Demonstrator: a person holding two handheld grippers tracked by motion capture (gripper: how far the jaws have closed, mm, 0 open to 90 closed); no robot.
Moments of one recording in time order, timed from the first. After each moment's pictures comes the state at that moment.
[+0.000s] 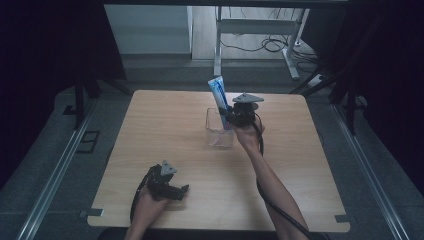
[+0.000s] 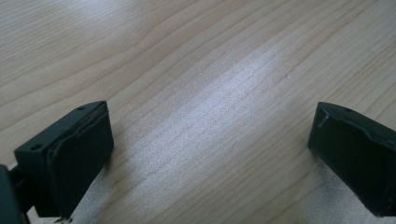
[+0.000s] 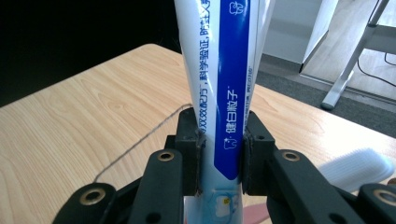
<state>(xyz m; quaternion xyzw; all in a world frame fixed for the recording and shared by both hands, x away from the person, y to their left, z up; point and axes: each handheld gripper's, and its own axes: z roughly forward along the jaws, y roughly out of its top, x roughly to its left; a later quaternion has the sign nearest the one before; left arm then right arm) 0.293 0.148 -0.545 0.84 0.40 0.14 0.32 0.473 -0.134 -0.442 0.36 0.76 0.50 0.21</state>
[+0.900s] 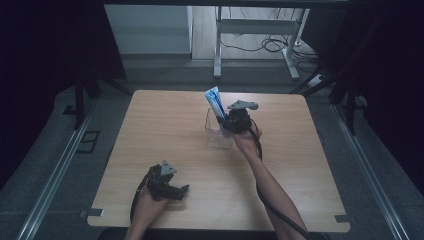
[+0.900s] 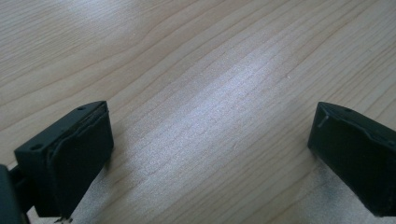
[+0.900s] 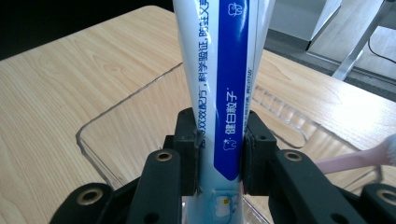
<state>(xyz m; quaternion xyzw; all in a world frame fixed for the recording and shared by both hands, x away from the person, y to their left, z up) 0.293 0.148 -0.545 0.85 0.40 0.14 0.32 0.473 -0.126 -0.469 0.36 0.79 0.45 0.19</state>
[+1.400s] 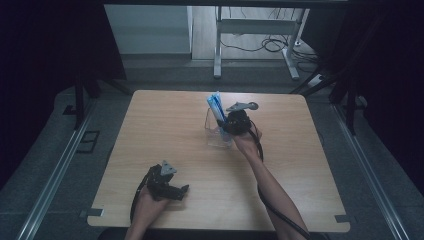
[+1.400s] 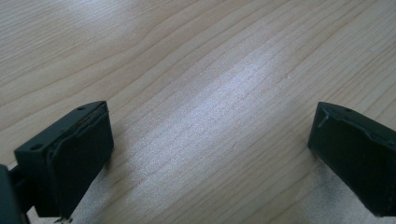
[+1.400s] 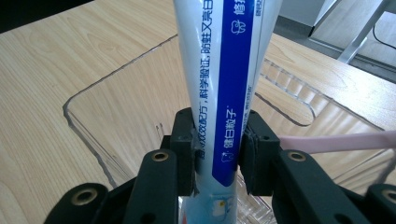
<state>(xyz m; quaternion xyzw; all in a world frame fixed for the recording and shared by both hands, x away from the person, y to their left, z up) 0.293 0.148 -0.545 0.85 0.40 0.14 0.32 0.474 -0.127 -0.476 0.36 0.81 0.43 0.19</state>
